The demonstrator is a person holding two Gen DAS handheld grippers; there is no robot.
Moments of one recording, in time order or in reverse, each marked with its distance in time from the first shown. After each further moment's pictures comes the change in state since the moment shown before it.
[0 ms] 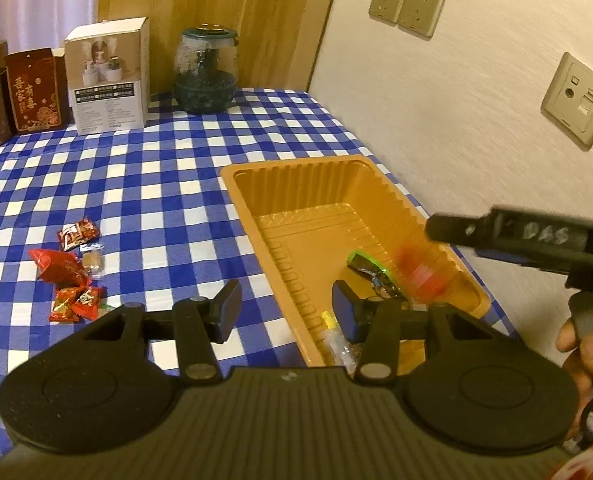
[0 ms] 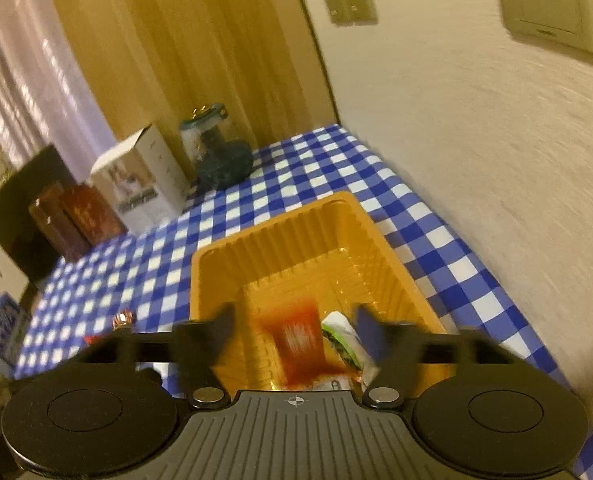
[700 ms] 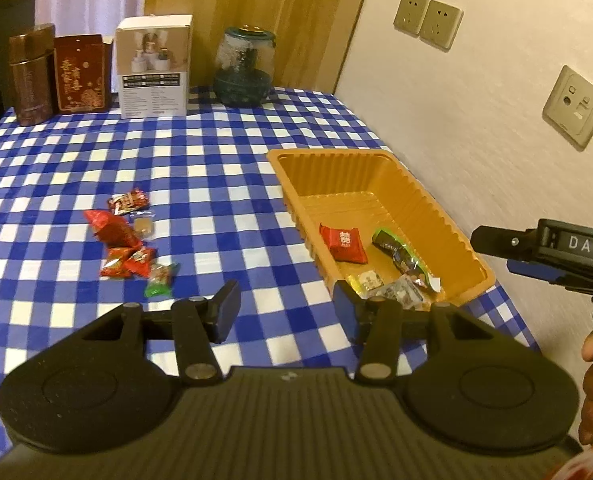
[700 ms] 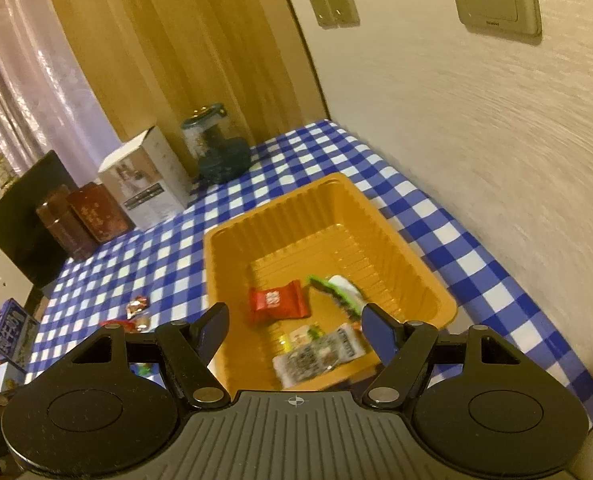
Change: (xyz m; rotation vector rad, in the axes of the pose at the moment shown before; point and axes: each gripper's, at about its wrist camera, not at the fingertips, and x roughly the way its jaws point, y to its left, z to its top) left arm -0.052 0.029 -0.035 -0.051 -0.017 0.038; right arm -0.050 0.022 -0.034 0.030 -0.002 -0.016
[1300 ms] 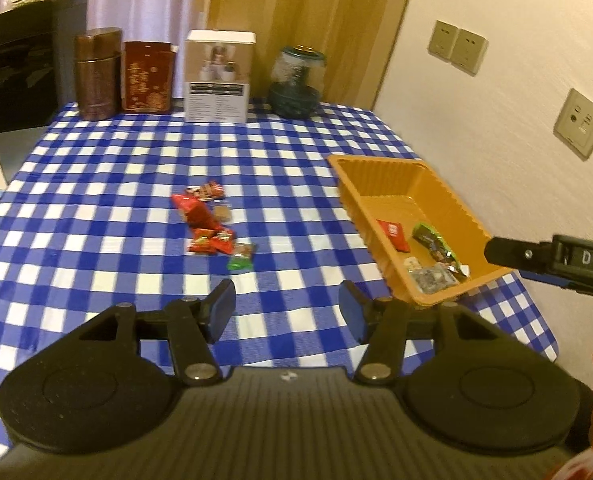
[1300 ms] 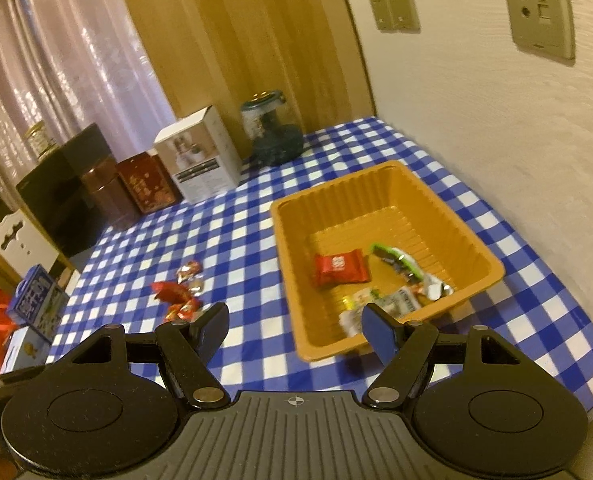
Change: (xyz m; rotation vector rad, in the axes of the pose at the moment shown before) left arm -0.069 0.050 -0.033 -0.044 -0.049 0.081; right arm -0.030 0.065 -0.041 -0.088 0.011 0.056
